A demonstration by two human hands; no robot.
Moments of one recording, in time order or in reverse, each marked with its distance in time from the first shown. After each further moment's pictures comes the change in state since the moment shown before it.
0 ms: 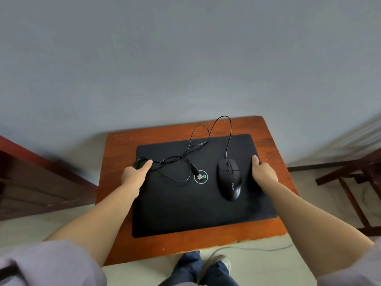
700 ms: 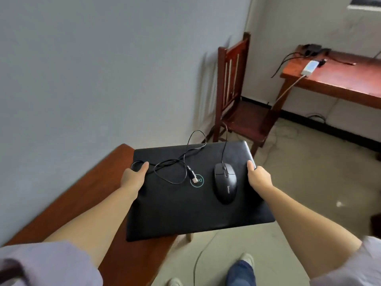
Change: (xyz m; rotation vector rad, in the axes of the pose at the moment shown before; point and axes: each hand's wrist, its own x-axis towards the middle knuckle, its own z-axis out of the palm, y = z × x) left_hand -0.199 0.134 0.228 0.310 -0.585 0.608; right_hand -0.105 0.281 -0.129 0.577 0.473 0.513
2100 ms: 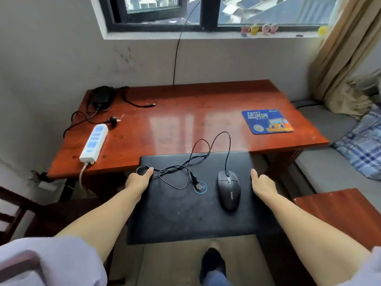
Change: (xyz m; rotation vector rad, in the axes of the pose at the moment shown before) left_hand -0.123 0.543 0.941 0.354 -0.602 0.357; right_hand 0.602 0.298 -0.591 0.114 0.391 0.585
